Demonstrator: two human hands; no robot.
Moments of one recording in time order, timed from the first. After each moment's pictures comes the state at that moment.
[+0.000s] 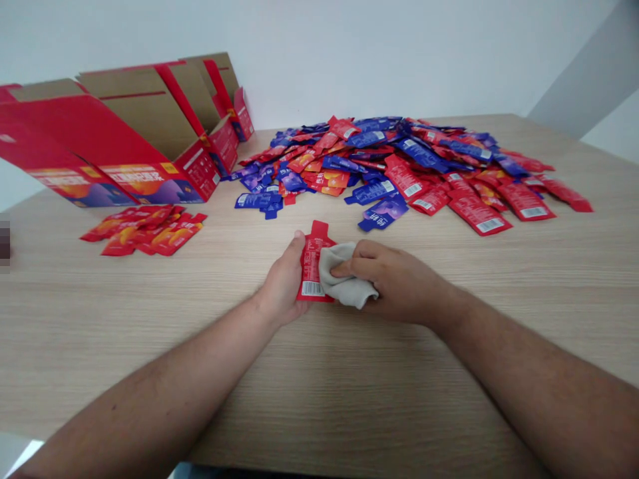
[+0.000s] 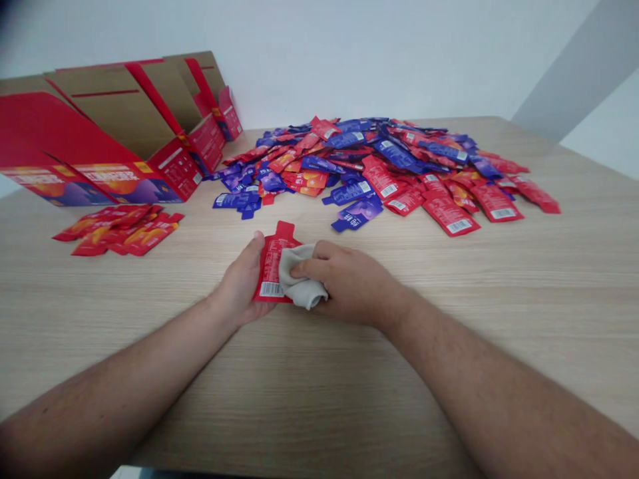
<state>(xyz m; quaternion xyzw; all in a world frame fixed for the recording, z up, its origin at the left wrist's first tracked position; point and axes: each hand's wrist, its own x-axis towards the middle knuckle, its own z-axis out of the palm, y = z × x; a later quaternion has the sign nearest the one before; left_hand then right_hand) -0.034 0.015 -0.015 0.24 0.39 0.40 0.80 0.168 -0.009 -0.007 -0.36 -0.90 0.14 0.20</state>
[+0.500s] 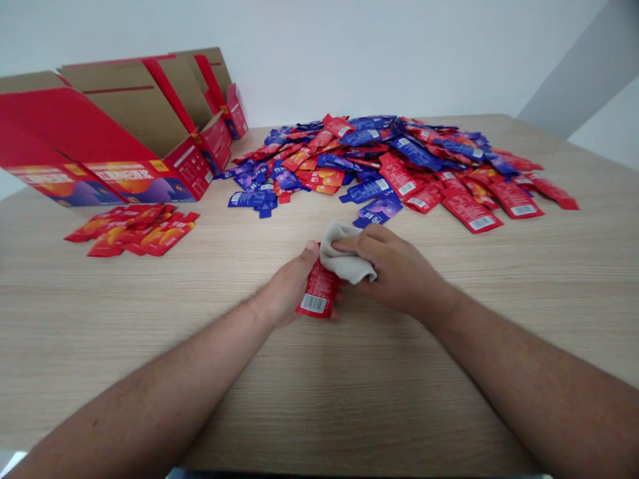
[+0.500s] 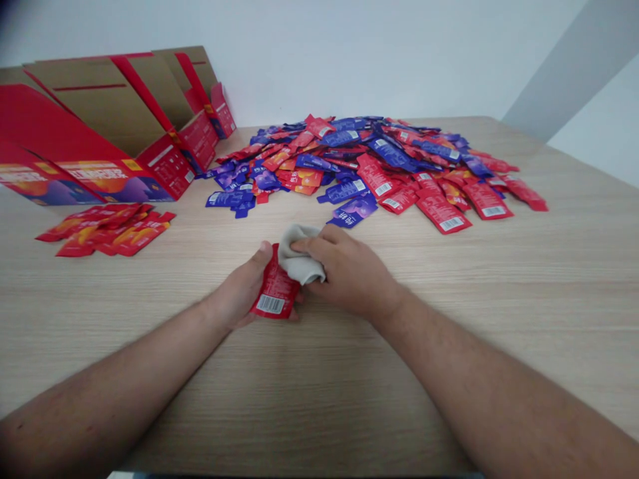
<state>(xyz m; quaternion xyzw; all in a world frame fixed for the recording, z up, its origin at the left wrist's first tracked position) -0.048 0.010 -0.026 0.37 0.37 0.30 0.80 0.175 0.004 -0.022 -0.43 -0.84 0.08 0.31</state>
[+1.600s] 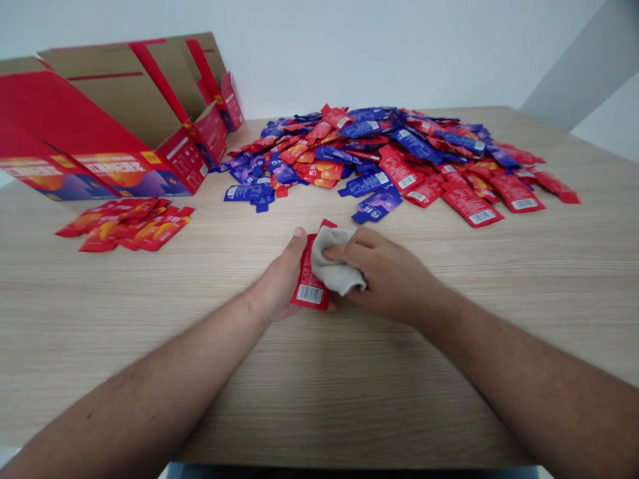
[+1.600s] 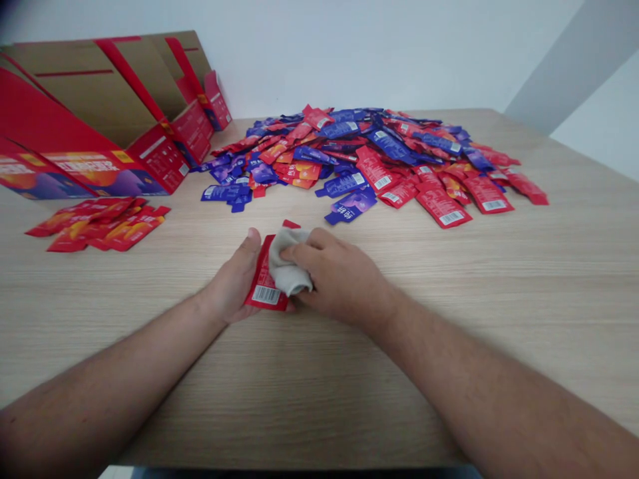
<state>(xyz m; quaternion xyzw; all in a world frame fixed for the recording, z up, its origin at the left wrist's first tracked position) -0.043 0.012 -0.016 0.30 0.37 0.31 0.82 0.157 -0.017 -0.010 -0.42 -0.87 0.10 0.24</state>
